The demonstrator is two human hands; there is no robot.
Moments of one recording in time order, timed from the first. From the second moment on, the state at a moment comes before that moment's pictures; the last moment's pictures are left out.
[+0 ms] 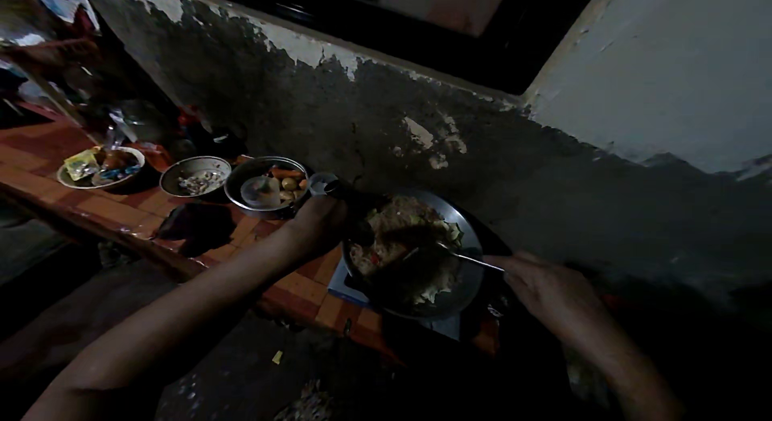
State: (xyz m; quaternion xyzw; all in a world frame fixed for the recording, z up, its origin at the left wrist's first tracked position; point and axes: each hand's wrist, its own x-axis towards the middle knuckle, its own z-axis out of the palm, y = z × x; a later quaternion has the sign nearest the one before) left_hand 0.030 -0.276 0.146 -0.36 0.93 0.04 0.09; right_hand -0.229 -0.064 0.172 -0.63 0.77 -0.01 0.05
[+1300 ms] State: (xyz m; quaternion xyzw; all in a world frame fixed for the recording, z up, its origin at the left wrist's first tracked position) left_hand 0.019 -0.300 0.146 -0.34 0.93 0.11 0.04; right_hand -0.226 -0.099 0.125 -0.65 0.74 -0.18 0.03
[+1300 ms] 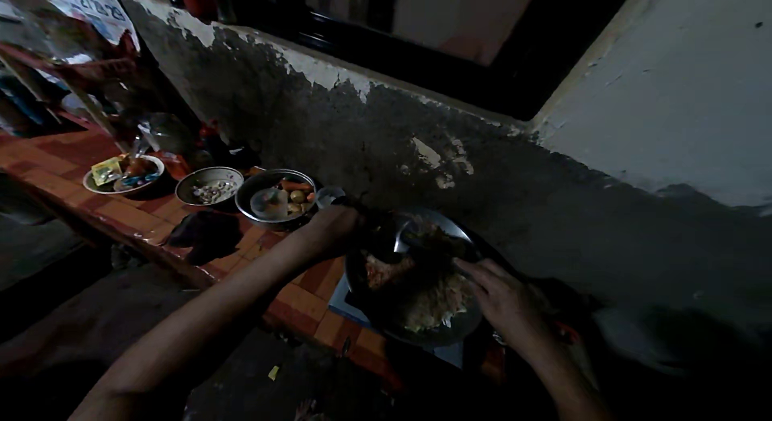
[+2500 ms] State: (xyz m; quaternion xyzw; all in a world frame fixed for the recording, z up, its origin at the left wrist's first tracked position) left_hand 0.134 -0.347 -0.112 -0.56 0.79 0.25 -0.01; right_hand -0.228 -0.168 0.127 -0.54 0.83 0.03 0.10
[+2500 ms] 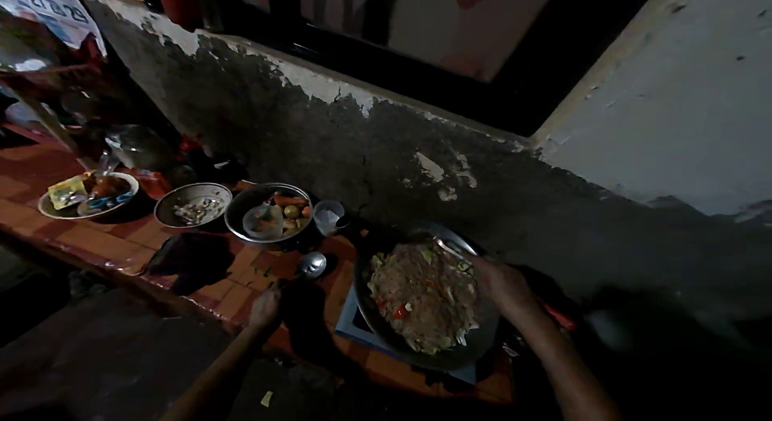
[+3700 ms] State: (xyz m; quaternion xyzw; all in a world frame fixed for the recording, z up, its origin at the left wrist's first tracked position) left_hand 0.271 -0.233 -0.106 -0.60 0.74 0.24 -0.19; right_hand 0.037 -0.249 -0.062 -0.20 0.66 -0.48 0.55
